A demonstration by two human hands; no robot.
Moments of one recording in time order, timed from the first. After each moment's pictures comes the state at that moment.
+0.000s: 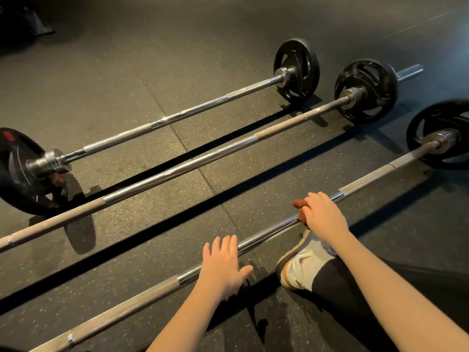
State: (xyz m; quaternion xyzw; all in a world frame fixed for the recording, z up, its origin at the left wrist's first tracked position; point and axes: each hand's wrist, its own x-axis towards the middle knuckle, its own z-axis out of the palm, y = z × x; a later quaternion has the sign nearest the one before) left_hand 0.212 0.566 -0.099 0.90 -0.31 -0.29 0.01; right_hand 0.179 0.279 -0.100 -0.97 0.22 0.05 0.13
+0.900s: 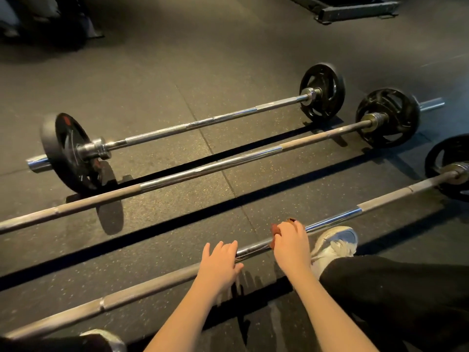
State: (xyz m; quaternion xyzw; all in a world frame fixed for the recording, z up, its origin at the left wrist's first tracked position) left_hand 0.216 0.617 -0.095 0.91 -0.26 -0.30 0.07; right_hand 0.172 0.431 -0.105 -0.94 0.27 0.00 0.22
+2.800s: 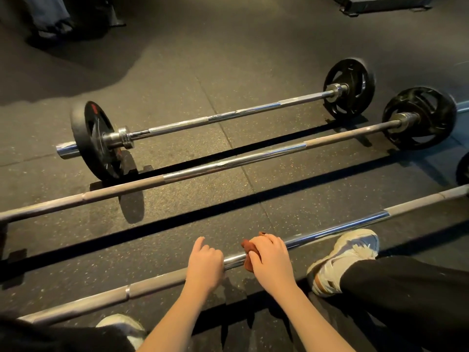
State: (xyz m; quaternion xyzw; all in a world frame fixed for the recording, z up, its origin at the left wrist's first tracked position) left_hand 0.226 0.689 -0.113 0.95 -0.28 -0.11 -0.04; right_hand 0.170 0.523 -0.103 -0.96 0.09 0.05 0.28
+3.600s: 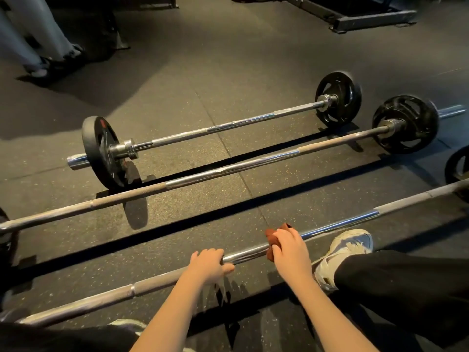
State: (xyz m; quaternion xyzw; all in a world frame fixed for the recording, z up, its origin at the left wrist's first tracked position) left_hand 0.237 0.692 -0.097 0.91 -0.20 -0.35 0.09; right_hand 0.162 0.481 -0.094 -0.94 0.19 0.01 0.28
